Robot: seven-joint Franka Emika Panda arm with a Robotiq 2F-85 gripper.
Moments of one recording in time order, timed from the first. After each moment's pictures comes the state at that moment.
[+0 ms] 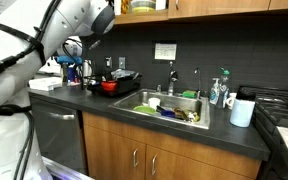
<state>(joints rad) 2.61 -0.74 -1.88 -1.95 -0.84 2.83 0.16</state>
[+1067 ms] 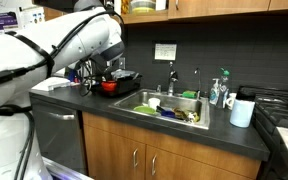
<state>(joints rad) 2.61 -1.07 -1.80 -1.78 -1.73 2.94 0.87</state>
